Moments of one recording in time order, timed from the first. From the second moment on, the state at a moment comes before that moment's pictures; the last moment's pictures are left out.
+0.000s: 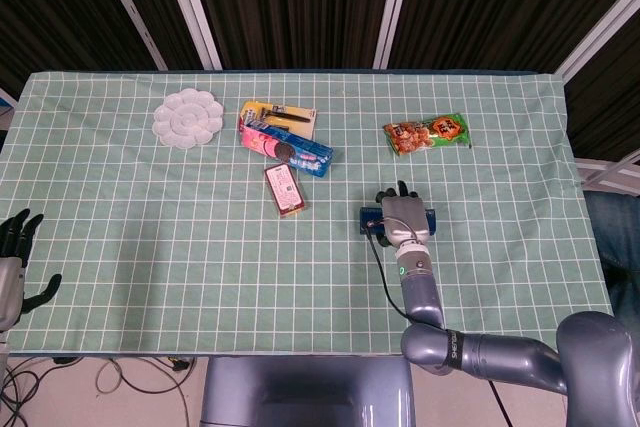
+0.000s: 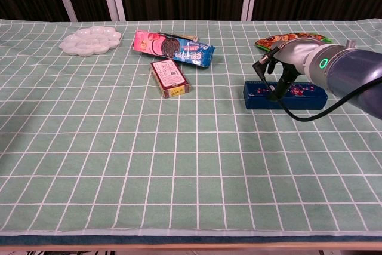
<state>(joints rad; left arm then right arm) -0.10 -1.13 -0.09 -1.70 1.36 1.45 0.16 0.94 -1.67 0.30 -1.56 -0.37 1.24 -0.84</state>
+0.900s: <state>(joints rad) -0.10 -1.12 -0.09 -1.70 1.35 1.44 0.17 0.92 -1.71 0.30 -1.53 -0.40 1.24 -0.85</state>
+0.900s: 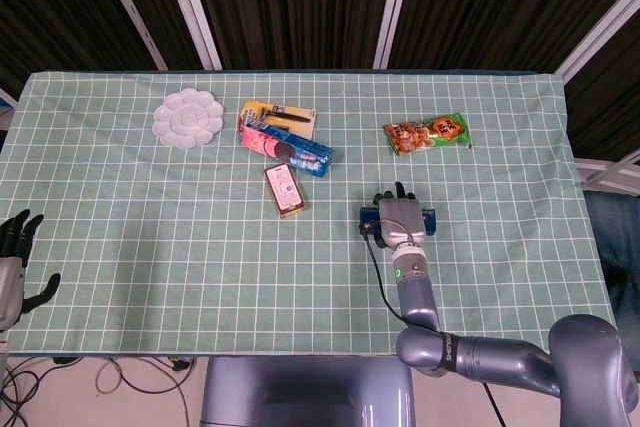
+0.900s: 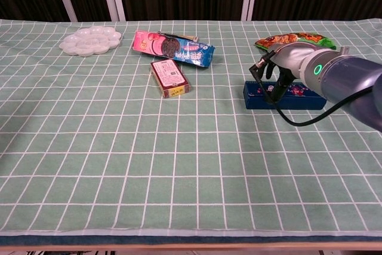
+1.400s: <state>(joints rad) -0.11 -1.12 -0.09 -1.70 1.34 1.44 0.17 0.92 -1.72 0.31 -1.53 -0.41 1.24 -0.86</state>
